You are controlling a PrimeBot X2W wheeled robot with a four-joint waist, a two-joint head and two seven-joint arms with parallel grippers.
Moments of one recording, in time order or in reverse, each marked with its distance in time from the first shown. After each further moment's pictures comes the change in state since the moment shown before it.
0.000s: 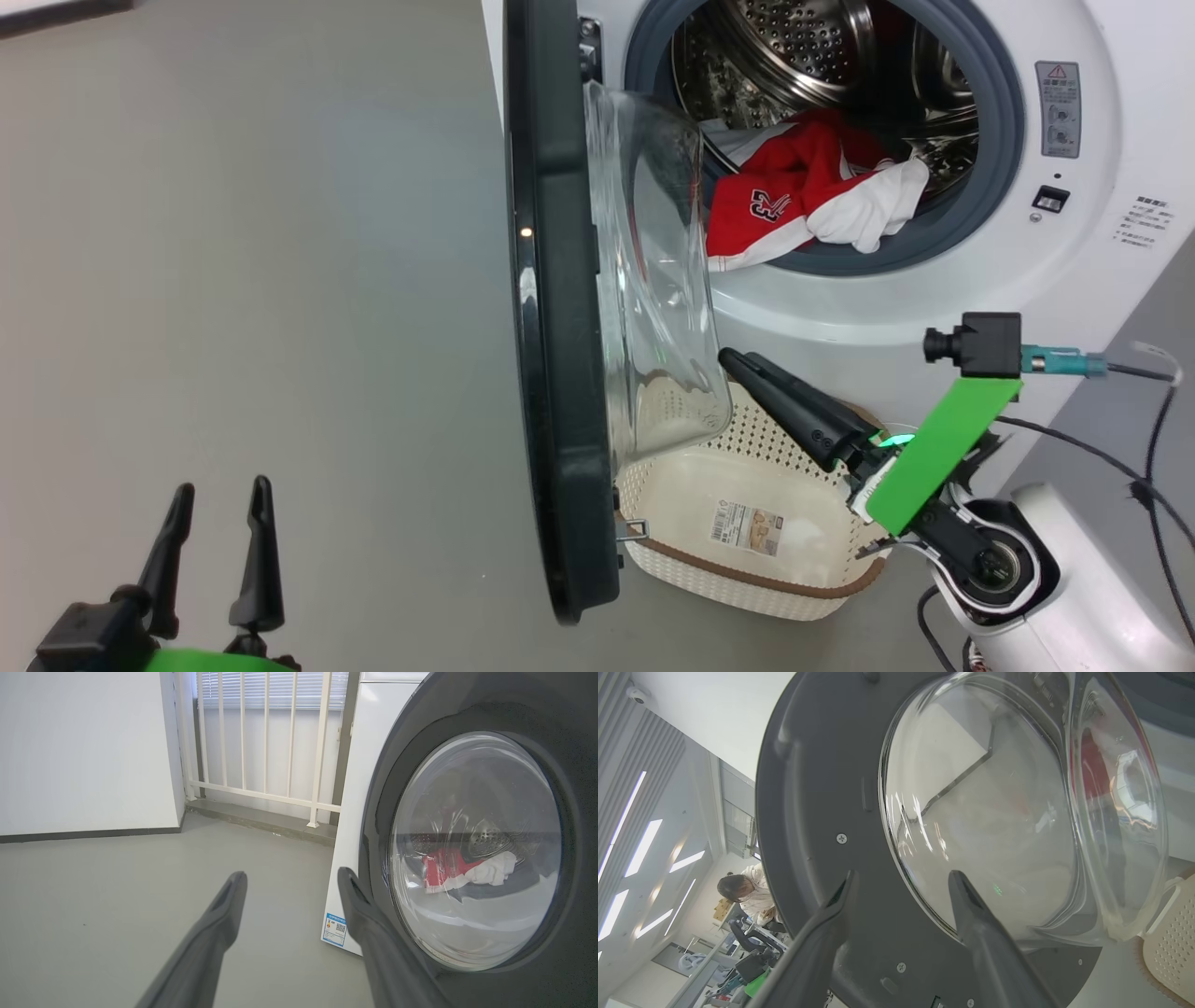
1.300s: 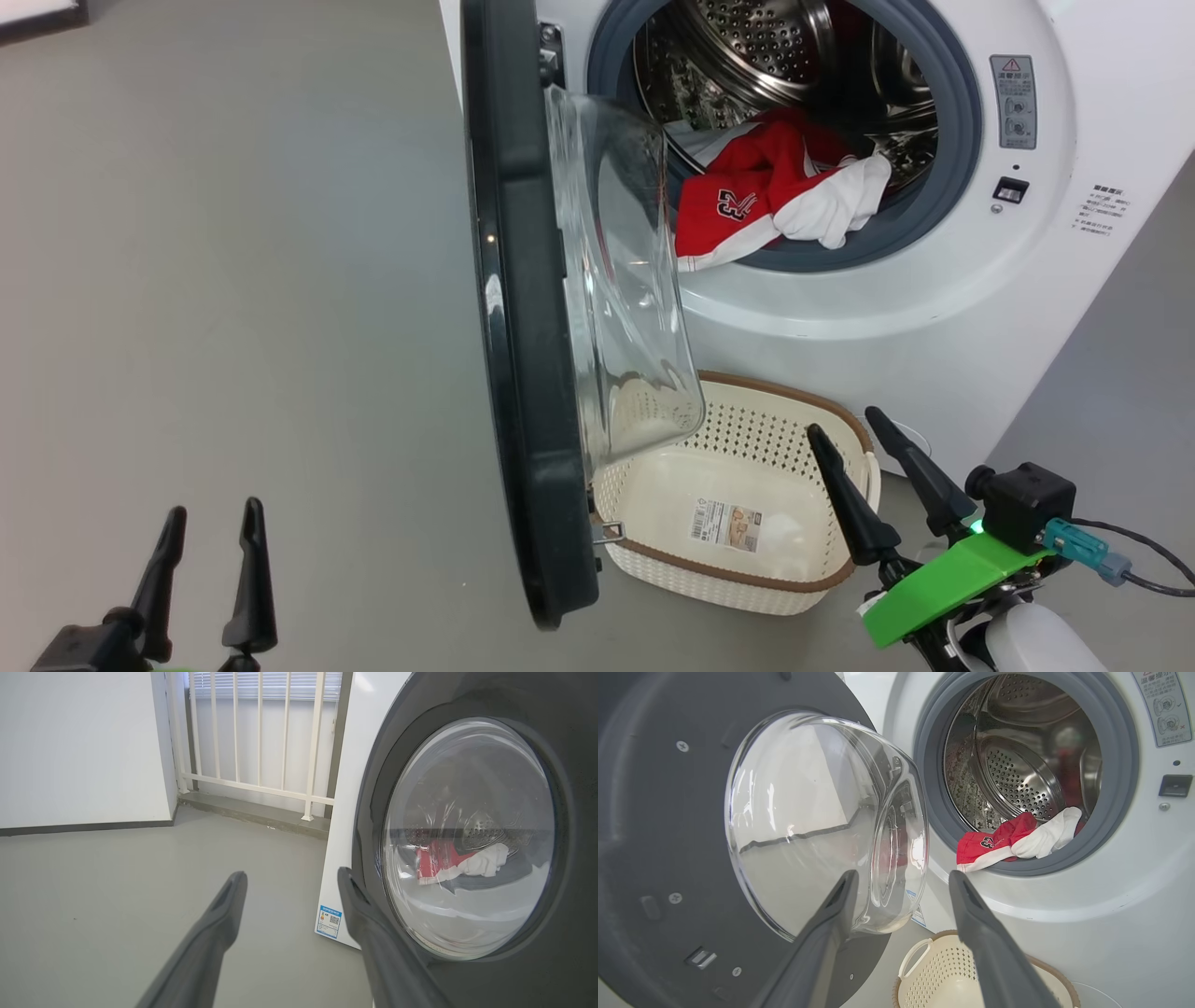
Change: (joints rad) left arm 0.038 -0.004 0.019 -0.007 0.000 0.000 0.000; right arm 0.192 0.058 -0.107 0.155 -0.870 0.000 -0.583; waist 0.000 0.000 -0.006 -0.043
